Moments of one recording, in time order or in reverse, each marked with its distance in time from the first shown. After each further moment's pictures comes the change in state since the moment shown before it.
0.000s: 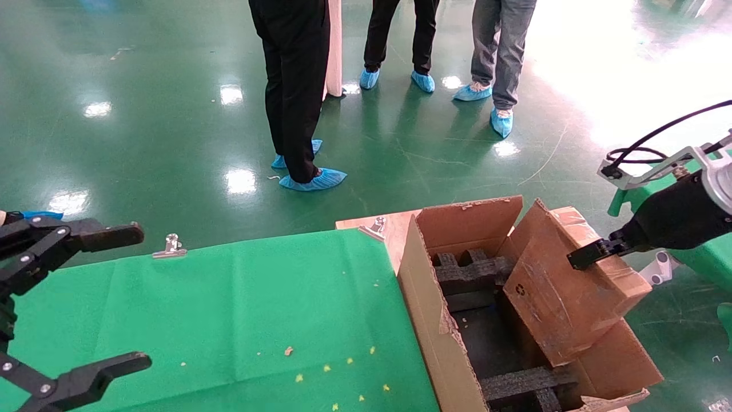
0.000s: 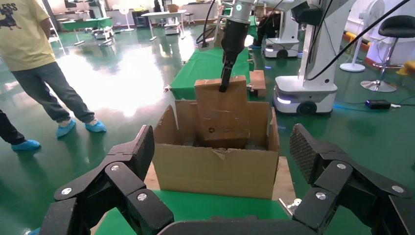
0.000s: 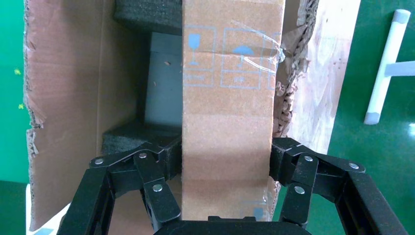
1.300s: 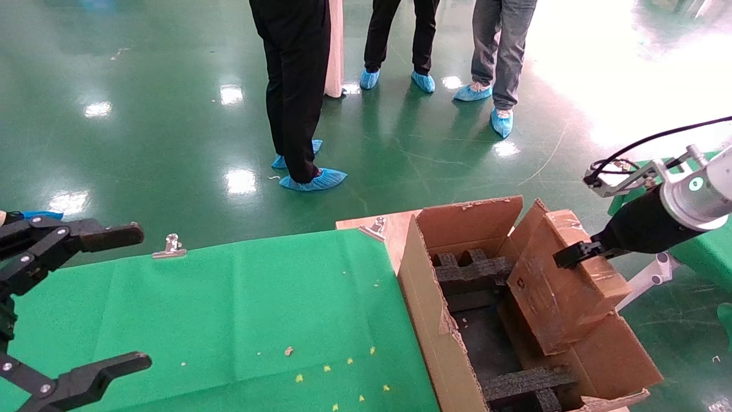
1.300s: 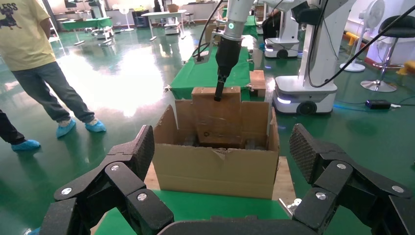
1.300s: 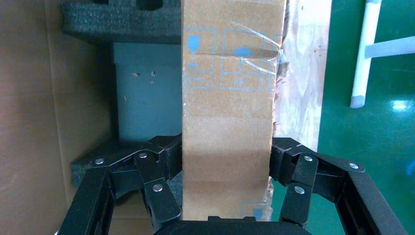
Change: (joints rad) left arm 0.000 0.000 0.001 0.001 -0.001 0.000 0.001; right arm -0.145 -0.056 -0.017 -0.017 -0.006 0.171 0.138
